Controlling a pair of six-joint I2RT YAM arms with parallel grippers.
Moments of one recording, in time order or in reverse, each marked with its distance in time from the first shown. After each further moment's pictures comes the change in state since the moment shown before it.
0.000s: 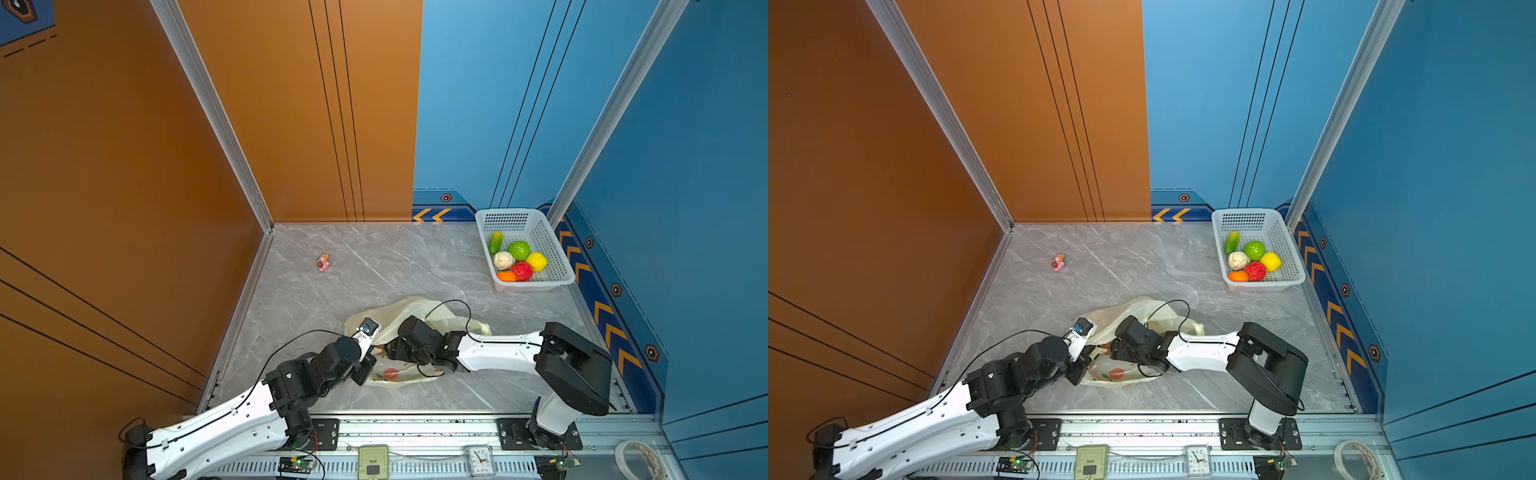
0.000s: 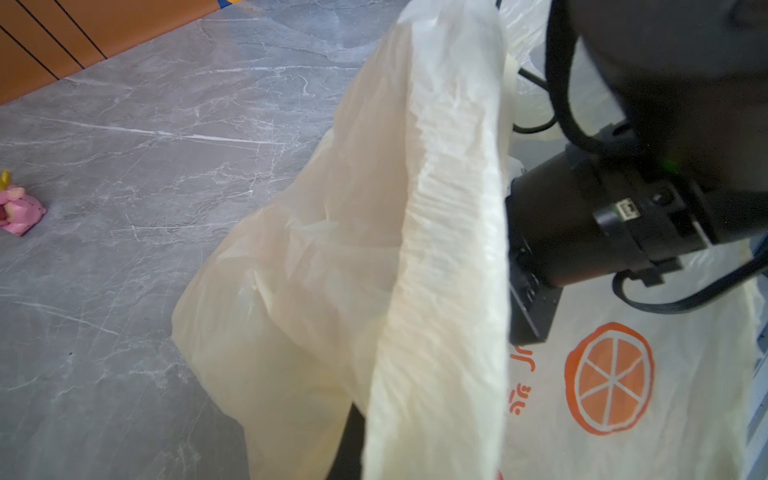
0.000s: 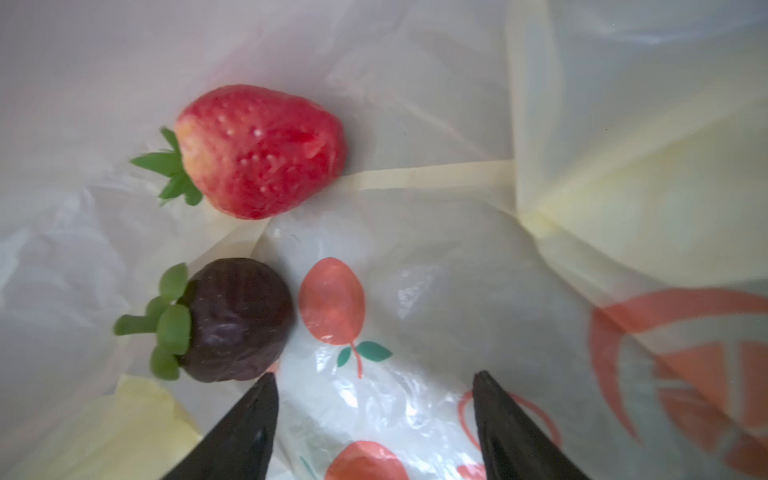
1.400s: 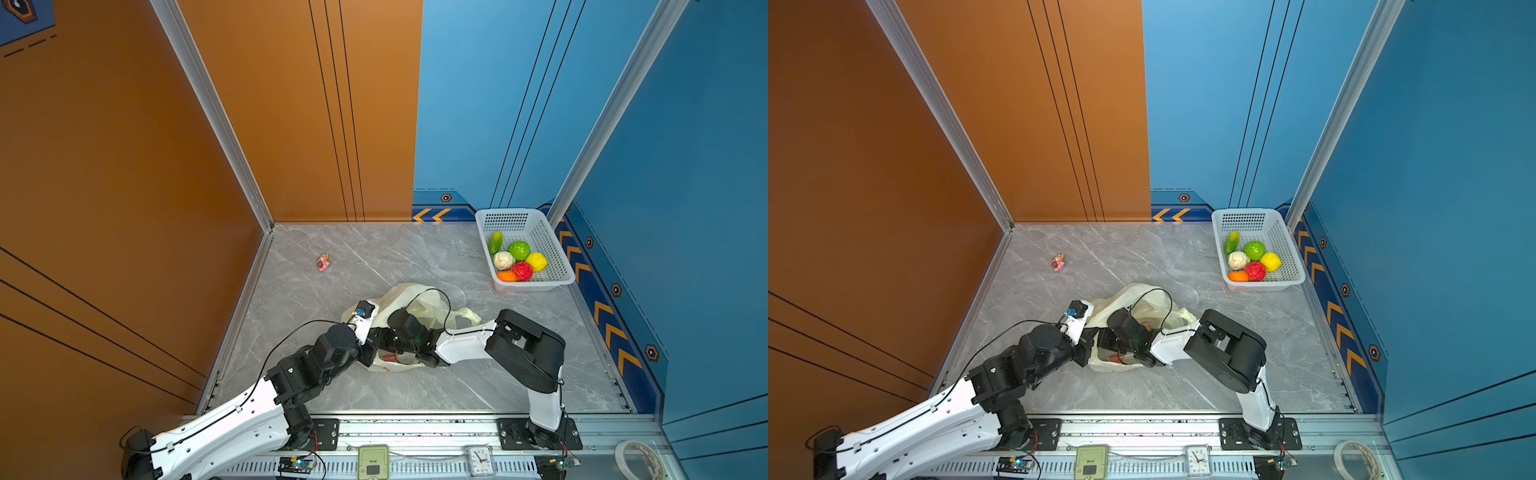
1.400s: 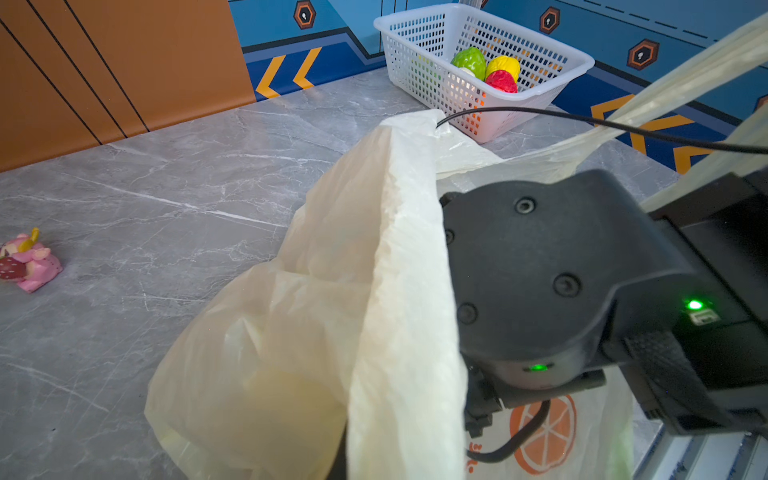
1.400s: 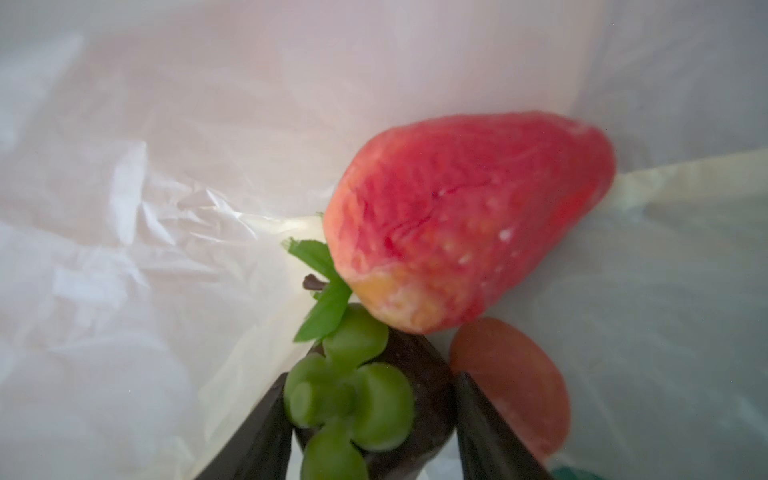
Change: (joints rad) left arm 0.101 0.038 0.010 0.237 0.050 0.001; right arm -0.043 0.269 0.101 0.441 -0.118 0.076
